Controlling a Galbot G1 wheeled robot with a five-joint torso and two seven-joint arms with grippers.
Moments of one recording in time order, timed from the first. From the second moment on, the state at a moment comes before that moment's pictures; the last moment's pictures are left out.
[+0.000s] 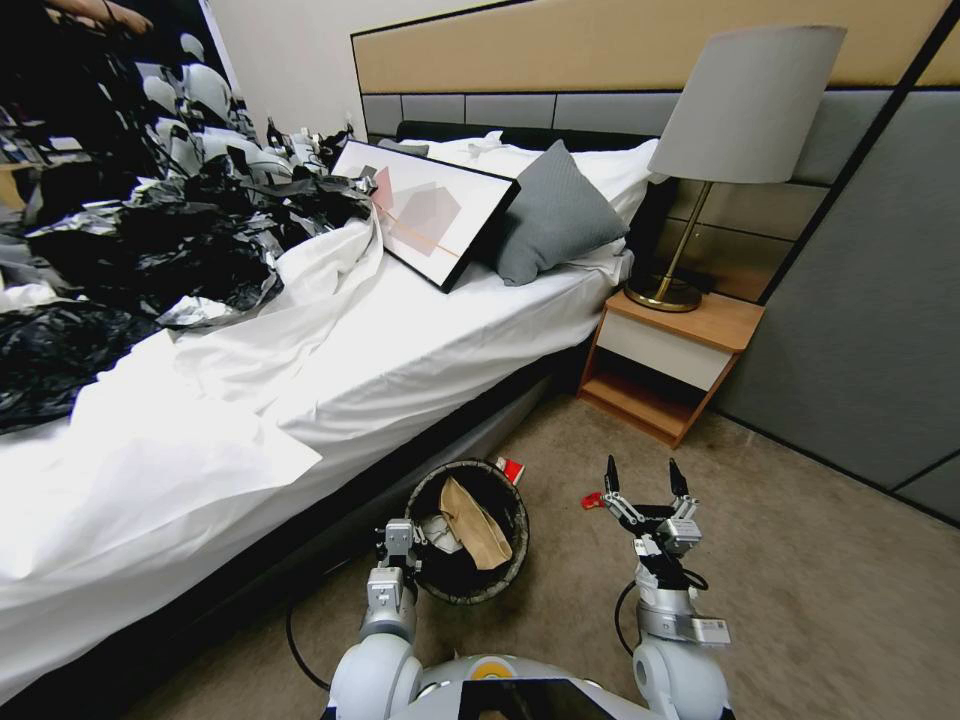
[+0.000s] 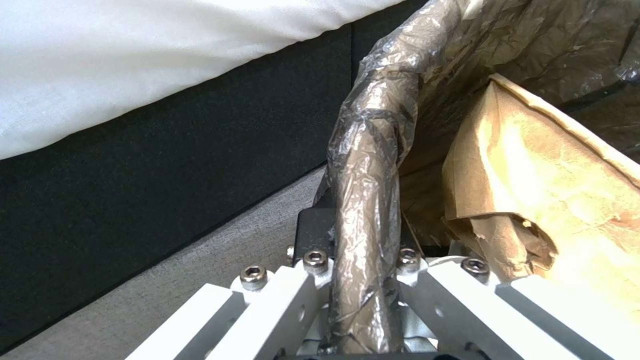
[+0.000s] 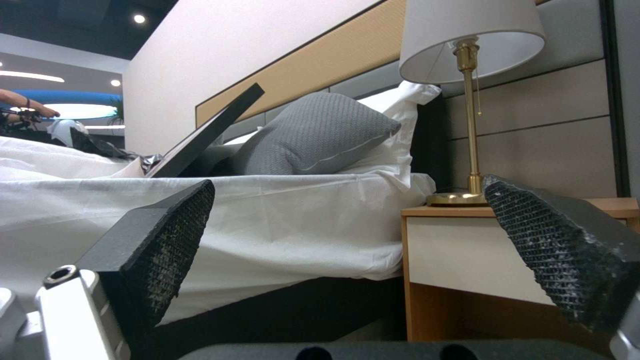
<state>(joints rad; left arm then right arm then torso) 1.72 -1.52 -0.27 -2.16 0.06 0.28 -0.28 -1.68 1.55 0.61 2.02 0.17 0.64 -0.10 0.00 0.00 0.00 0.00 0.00</state>
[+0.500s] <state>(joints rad) 1.72 -1.52 -0.27 -2.16 0.06 0.28 -0.28 -1.62 1.52 0.61 2.01 0.14 0.62 -0.10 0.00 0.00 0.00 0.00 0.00</state>
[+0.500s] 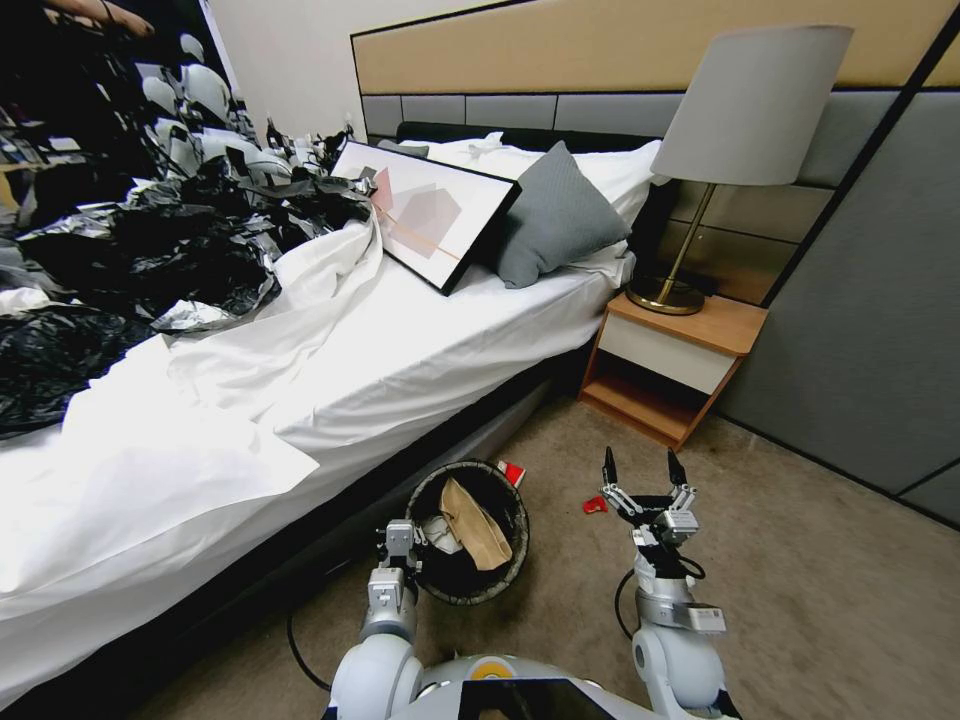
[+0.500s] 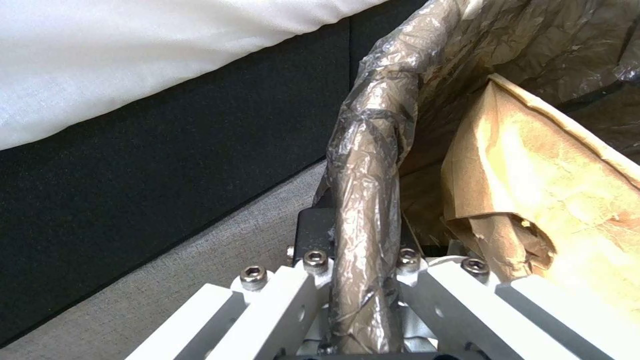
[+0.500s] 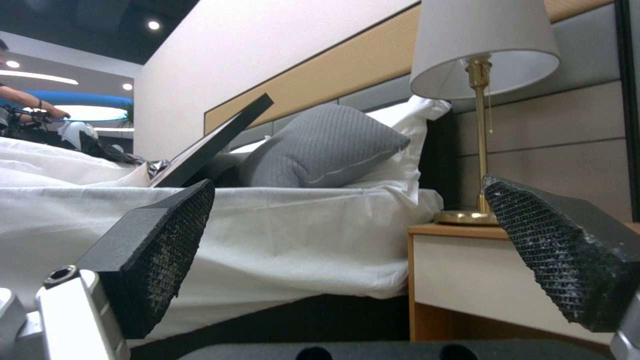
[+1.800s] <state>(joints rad) 1.75 -1.52 -0.28 -2.15 0.08 0.28 -0.28 -1.10 1.36 0.43 1.64 0.25 0.00 0.06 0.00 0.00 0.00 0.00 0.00</state>
